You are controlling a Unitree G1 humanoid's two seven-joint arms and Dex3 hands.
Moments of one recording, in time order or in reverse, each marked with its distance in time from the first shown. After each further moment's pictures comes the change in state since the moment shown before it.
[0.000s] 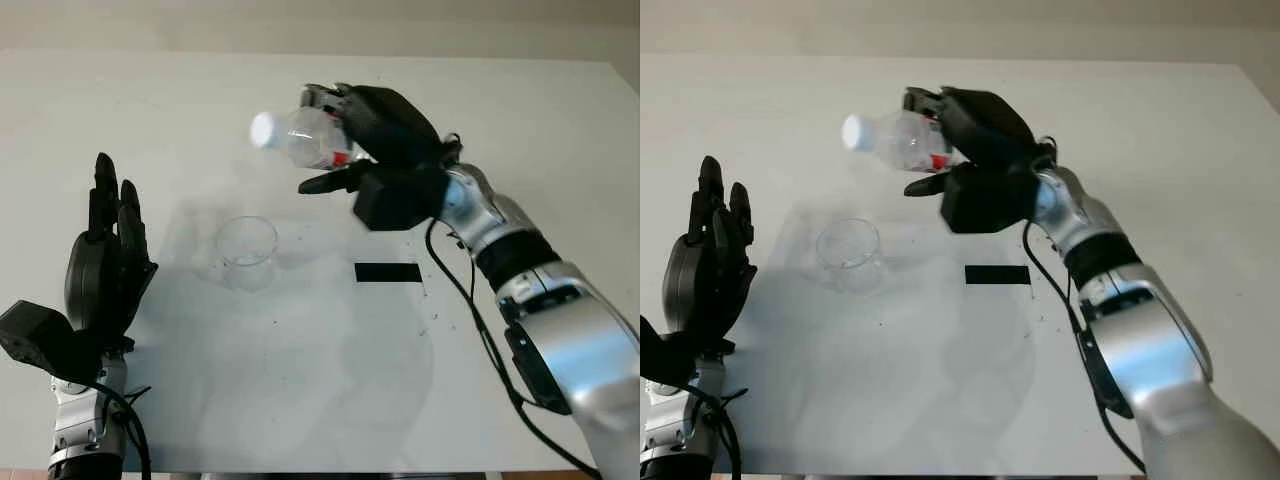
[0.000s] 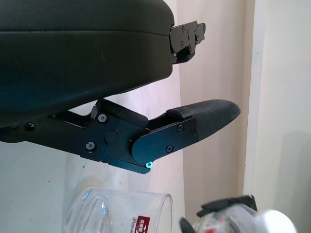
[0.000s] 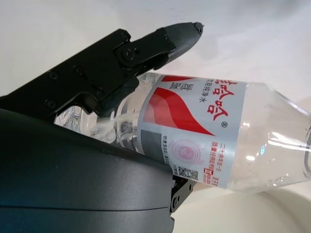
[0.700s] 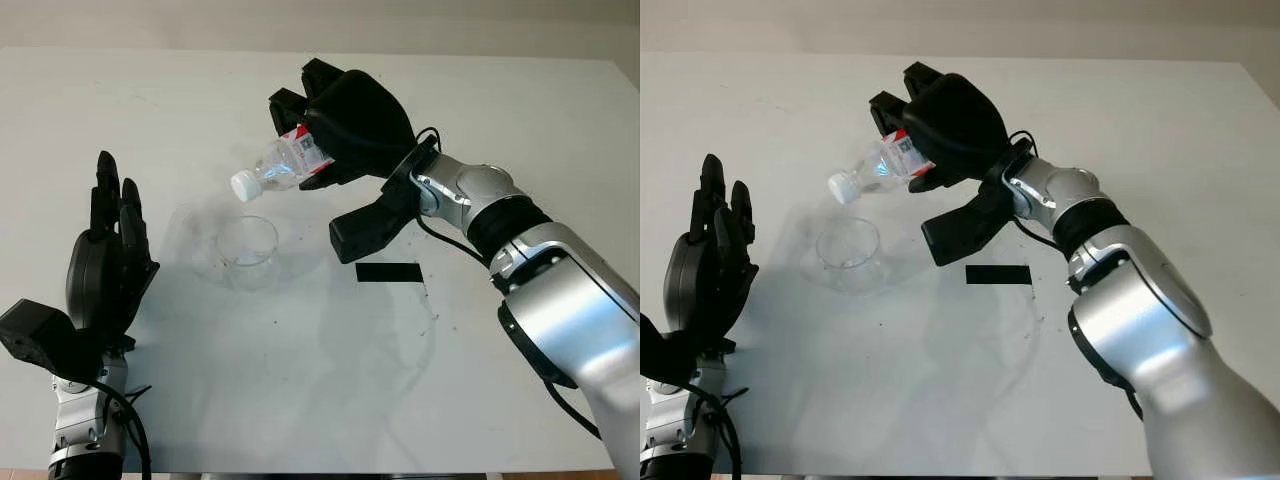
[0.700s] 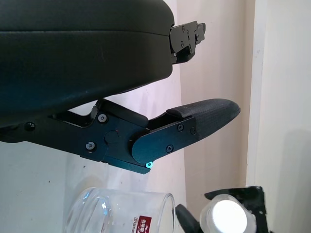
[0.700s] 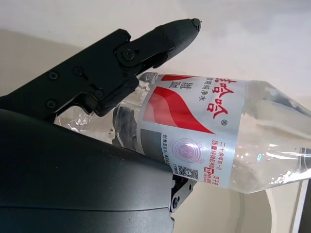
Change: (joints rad) left arm -0.002 0.001 -0.005 0.002 0.007 -0.003 0.002; right arm -0.127 -0.015 0.270 0.138 -0.272 0.024 -0.533
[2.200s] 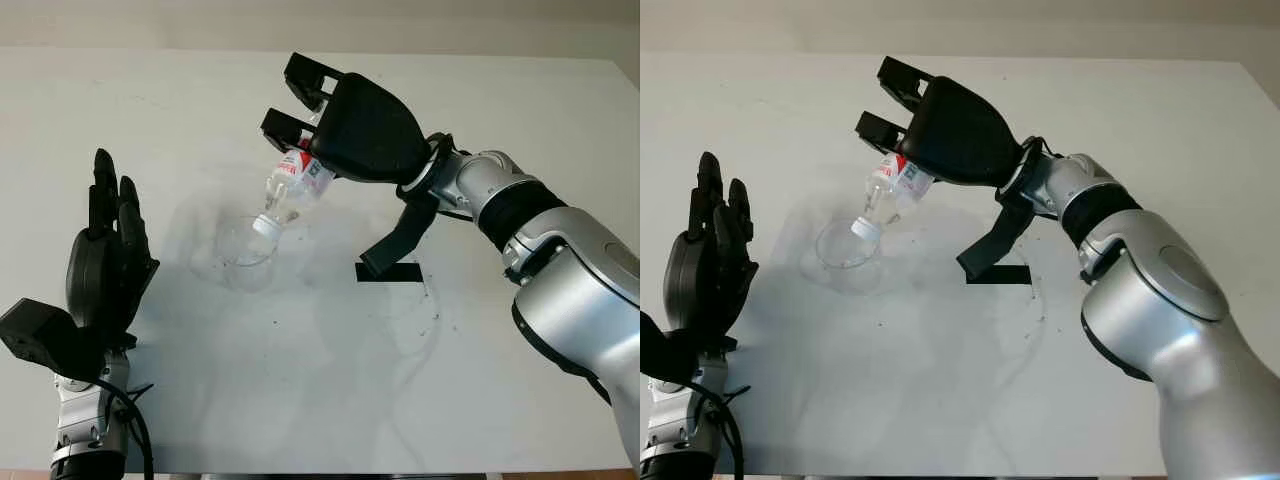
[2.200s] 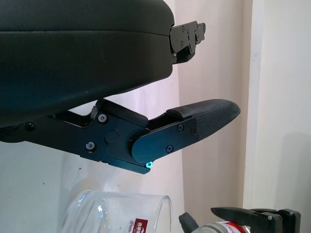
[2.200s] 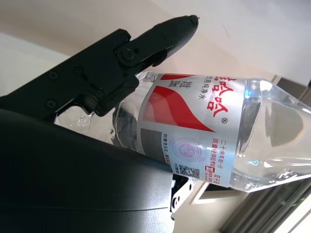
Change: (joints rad) left arm -0.004 -0.005 -0.005 -0.002 0.011 -0.006 0.025; right arm -0.055 -0.037 0.227 0.008 -0.193 0.027 -0.429
